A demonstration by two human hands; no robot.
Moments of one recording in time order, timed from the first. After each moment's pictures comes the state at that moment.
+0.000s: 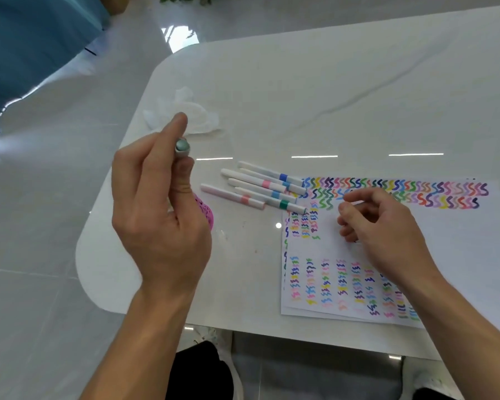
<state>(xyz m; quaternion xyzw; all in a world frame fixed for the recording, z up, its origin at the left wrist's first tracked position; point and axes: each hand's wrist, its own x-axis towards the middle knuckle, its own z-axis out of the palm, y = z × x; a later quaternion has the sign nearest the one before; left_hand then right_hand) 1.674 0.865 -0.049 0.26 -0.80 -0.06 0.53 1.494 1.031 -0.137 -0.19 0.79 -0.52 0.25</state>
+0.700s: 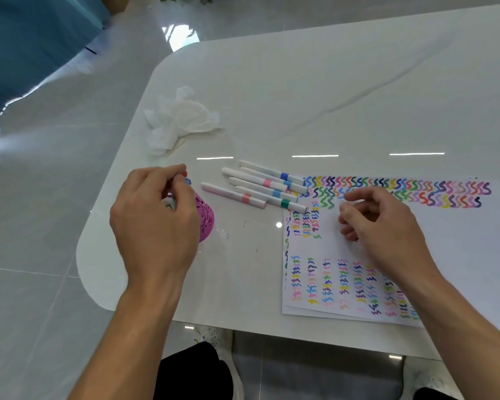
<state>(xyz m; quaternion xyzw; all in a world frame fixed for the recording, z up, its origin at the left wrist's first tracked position) 1.689 0.852 -0.062 0.48 -0.79 -0.12 0.36 1.493 1.029 -0.142 -0.20 0.80 -0.51 0.24</state>
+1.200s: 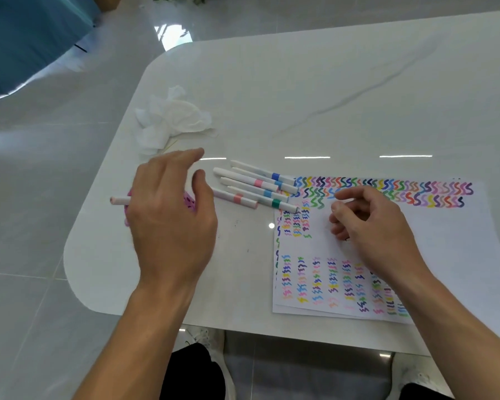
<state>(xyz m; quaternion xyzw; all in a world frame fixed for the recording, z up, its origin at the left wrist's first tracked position) 1.674 0.867 -0.063 0.37 -0.85 -0.07 0.37 1.492 1.032 -0.137 -0.20 0.79 -0.53 0.25</state>
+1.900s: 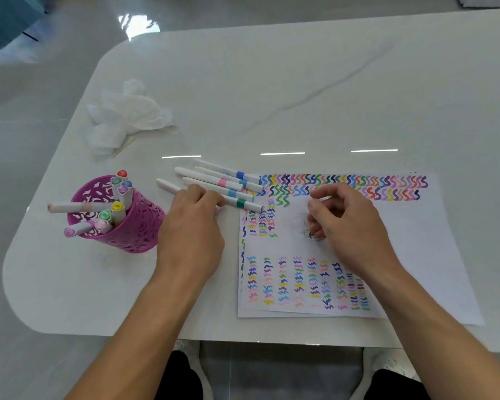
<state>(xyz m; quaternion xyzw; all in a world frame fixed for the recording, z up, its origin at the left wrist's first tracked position) 1.635 0.880 -0.115 0.38 -0.91 -0.15 0.10 1.481 1.043 -0.139 -0.19 0.80 -0.51 0.24</state>
